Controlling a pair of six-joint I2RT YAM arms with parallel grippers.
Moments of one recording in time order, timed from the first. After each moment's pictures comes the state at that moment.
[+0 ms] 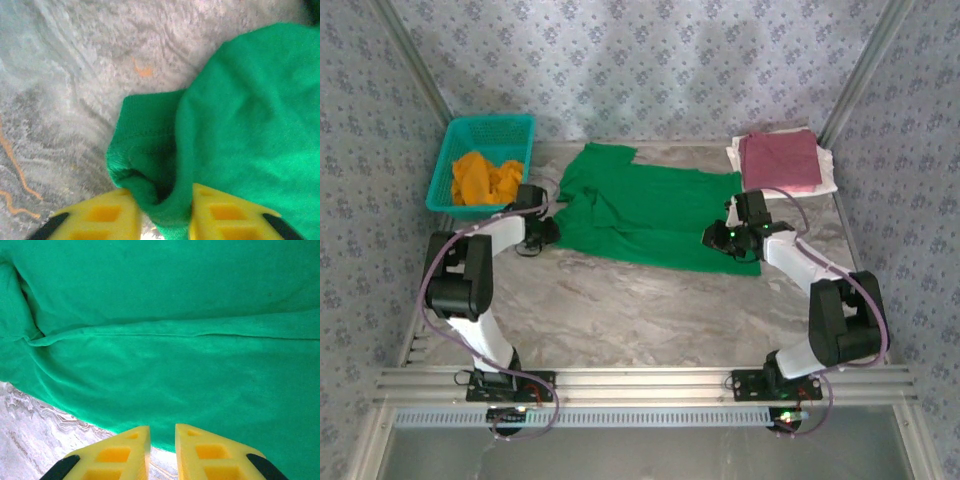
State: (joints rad) left arm -0.13 1.77 1.03 -0.35 0.01 -0.47; right arm 0.23 1.46 0.88 -0.37 -0.34 0.51
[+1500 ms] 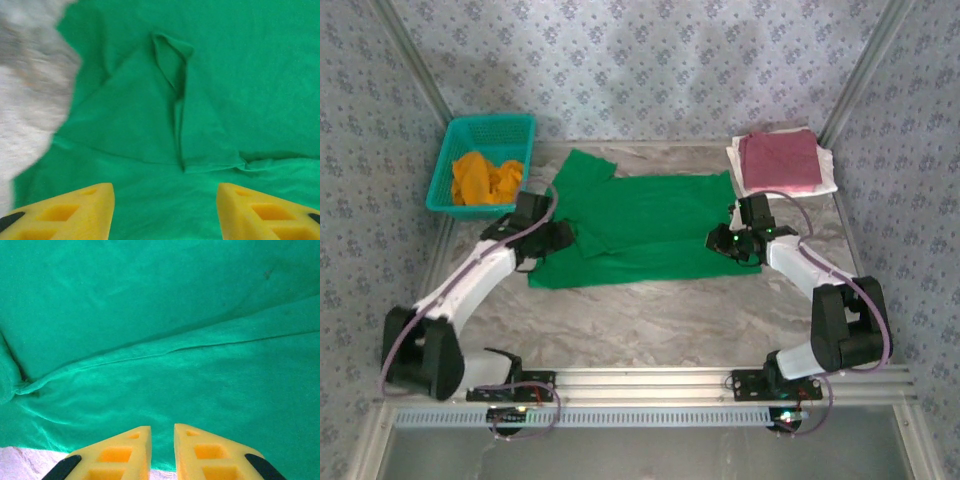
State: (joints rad) left arm -0.33 1.34 0.93 -0.58 -0.02 -0.63; right arm 0.21 1.44 0.84 -0.36 -0.34 0.51
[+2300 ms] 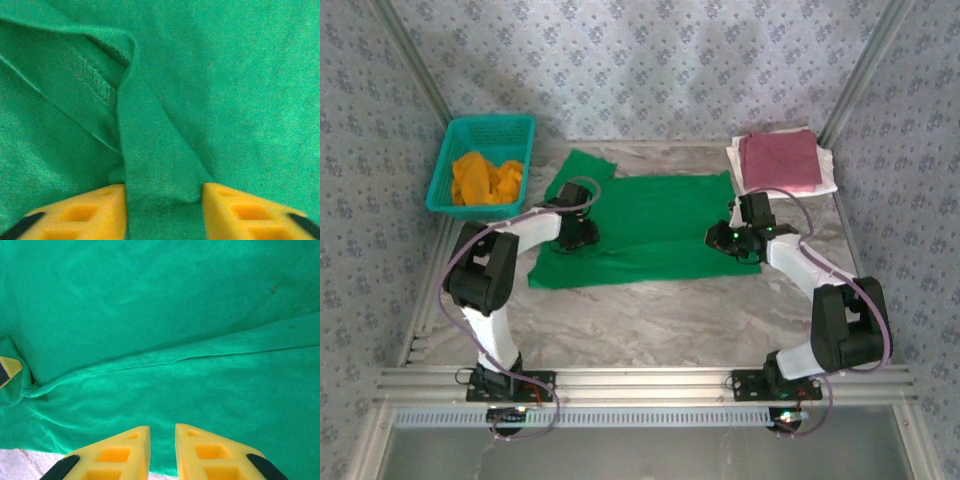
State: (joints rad) left arm -0.39 1.86 1.16 -0.45 0.01 -0.59; right arm 0.21 1.44 0.86 -0.36 -0.34 0.51
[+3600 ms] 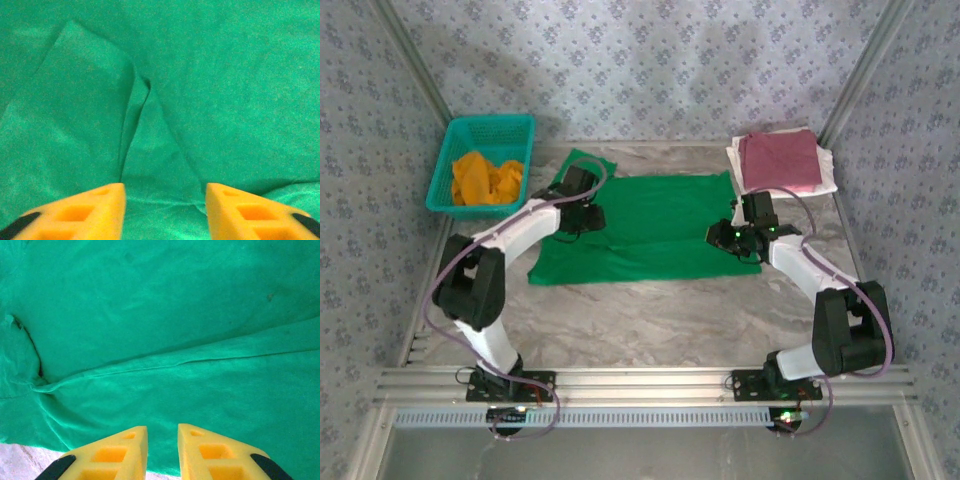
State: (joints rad) left arm -0.45 1.73 1.26 -0.58 -0.06 -0.56; right arm 0.20 1.41 0.86 -0.36 -0.34 0.51
